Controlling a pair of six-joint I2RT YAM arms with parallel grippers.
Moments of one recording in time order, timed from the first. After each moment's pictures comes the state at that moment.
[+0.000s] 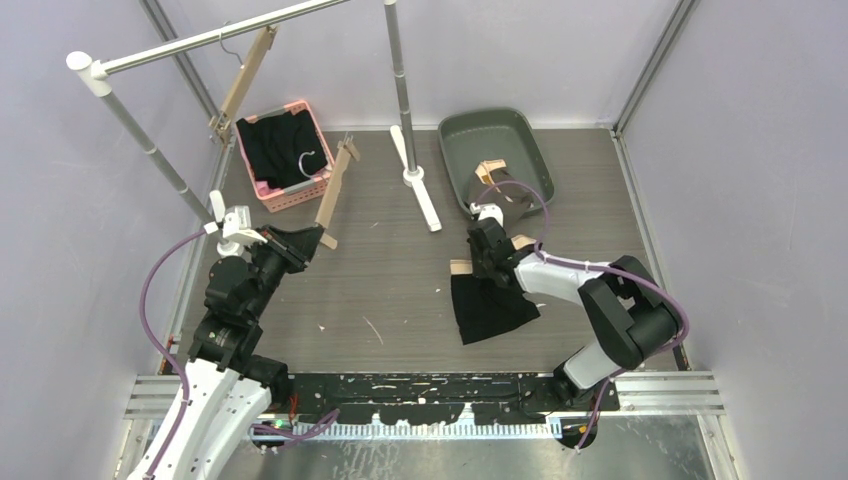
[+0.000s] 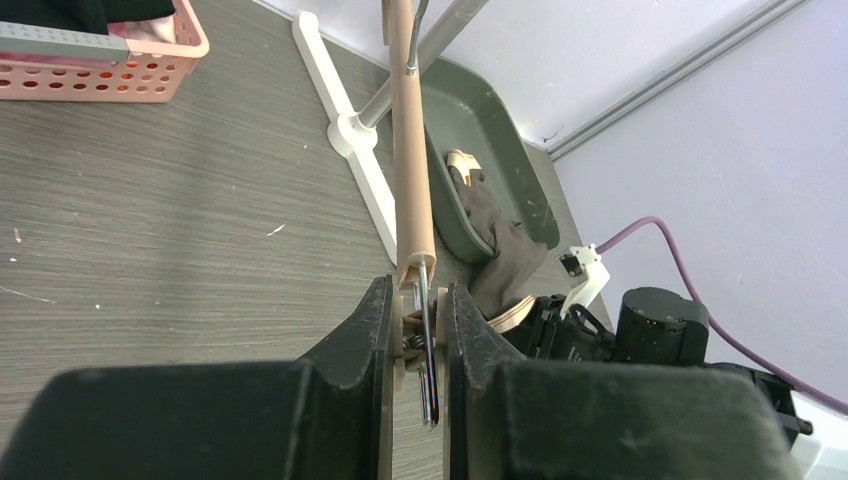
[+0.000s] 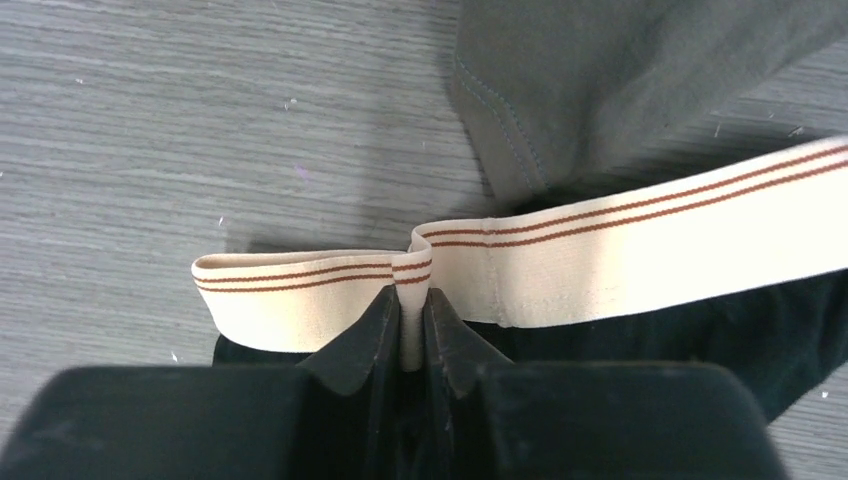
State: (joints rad) left arm -0.29 0.48 0.53 -0.10 0.03 -0.71; right arm 0.59 1.54 0.71 -0.03 0.27 0.35
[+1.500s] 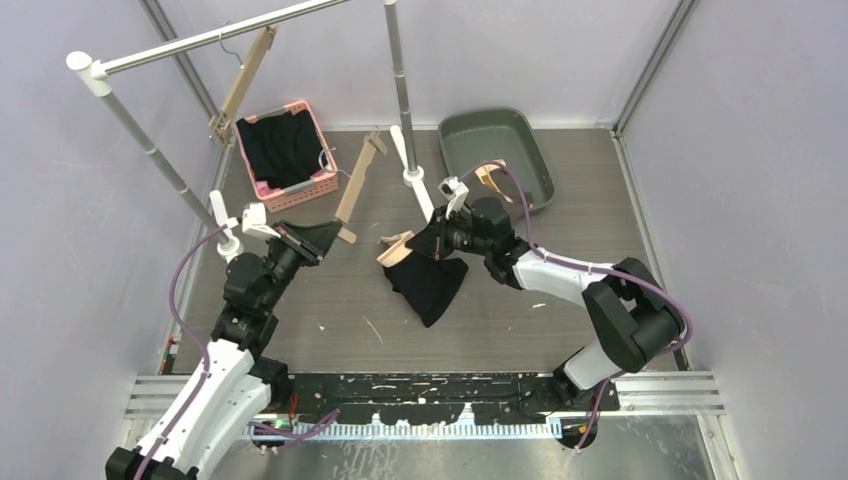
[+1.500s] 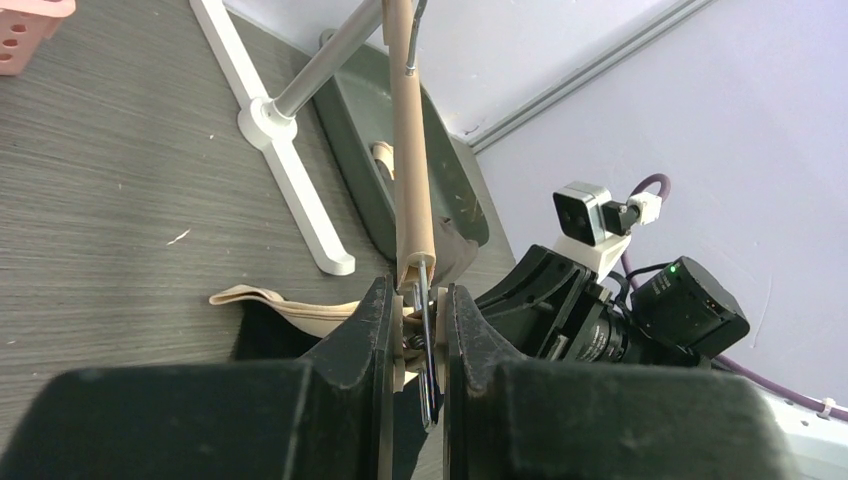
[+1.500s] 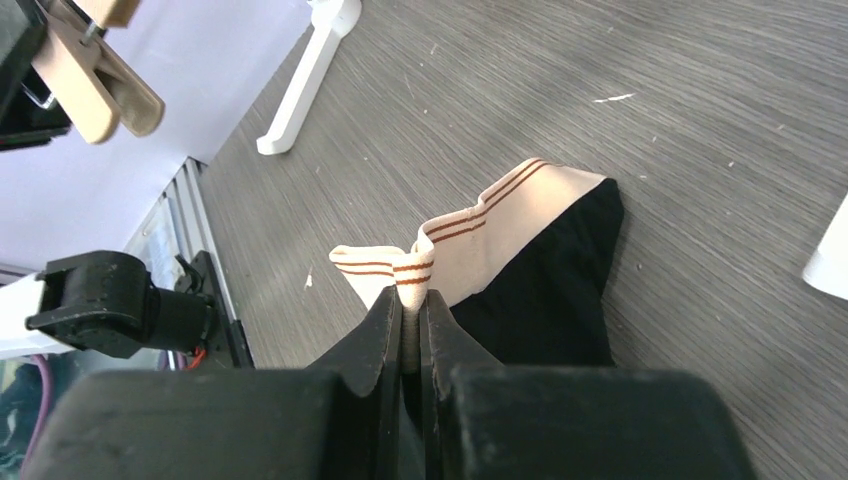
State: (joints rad) left arm -0.29 0.60 0.39 0.28 0.15 -0.85; right arm 0.61 1.51 0.74 0.51 -0.50 0.48
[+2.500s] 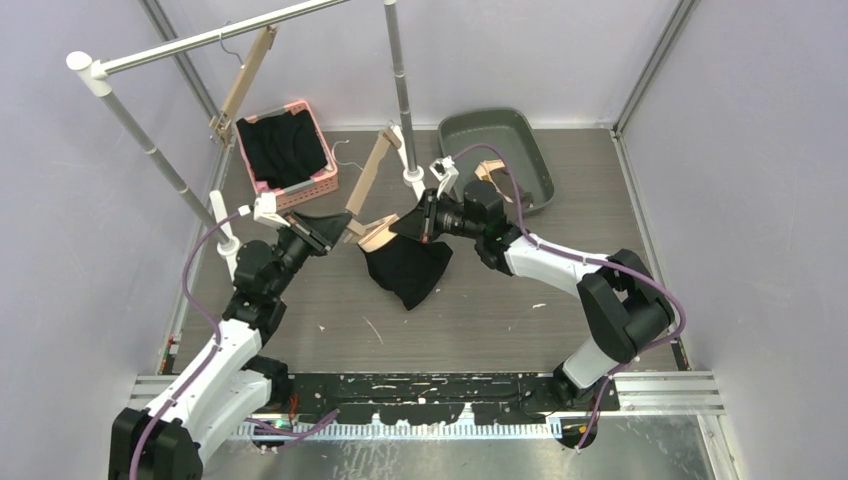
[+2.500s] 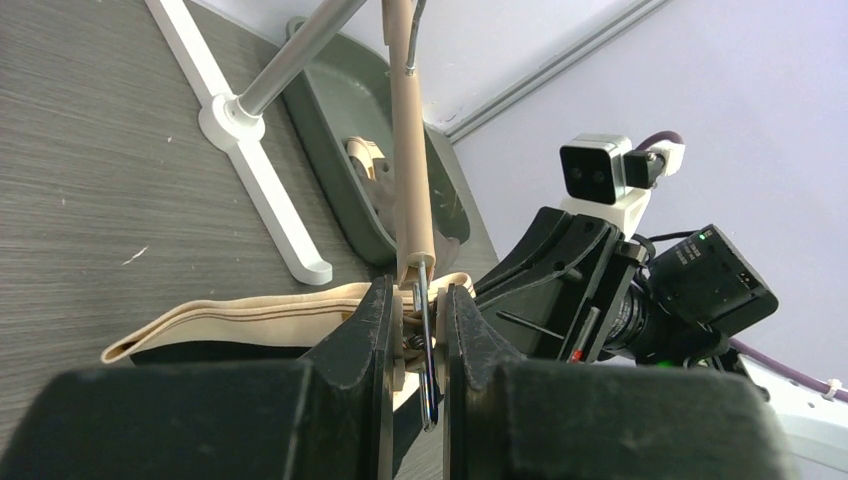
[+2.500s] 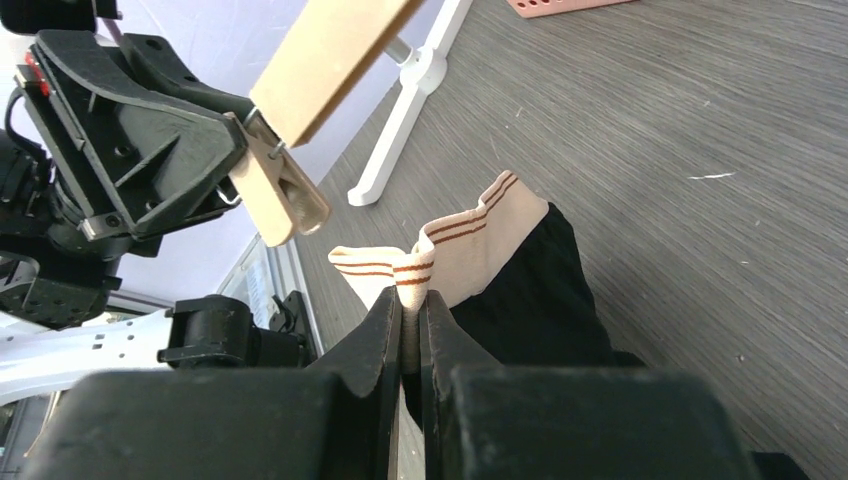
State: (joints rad) left arm -0.29 0.79 0.39 0.47 0.21 -0.88; right arm 0.63 1.58 0.89 0.53 -0.56 0.65
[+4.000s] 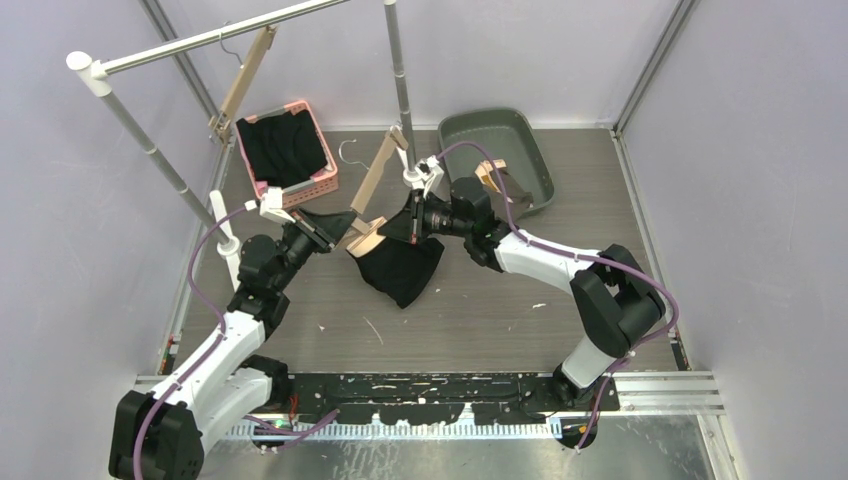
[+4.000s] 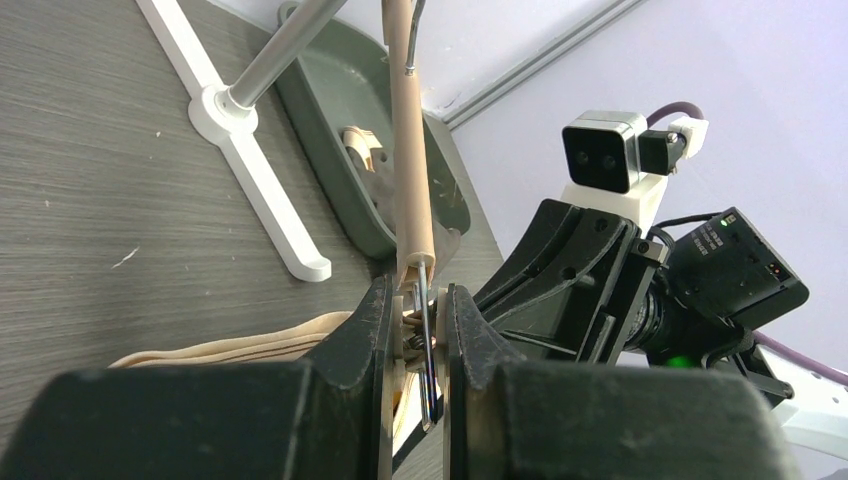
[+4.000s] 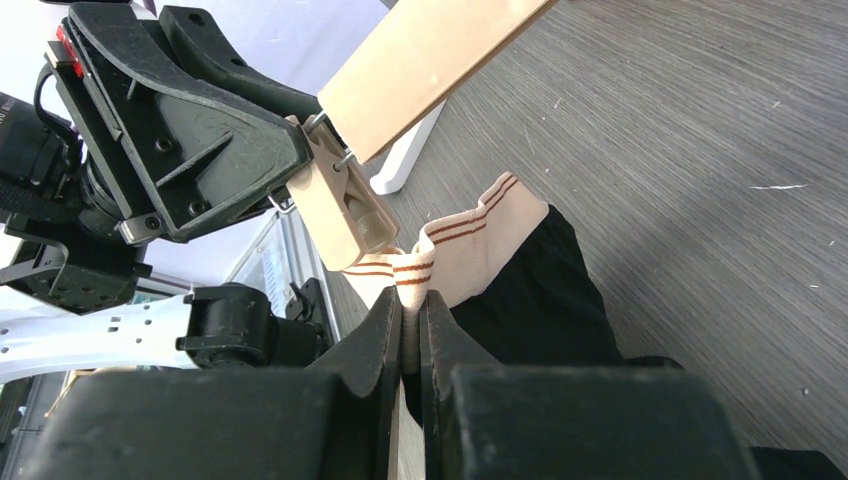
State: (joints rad) left arm -0.29 0.87 0.41 0.53 0.24 -0.87; right arm 0.68 1.62 0.98 0.48 -0.58 0.65
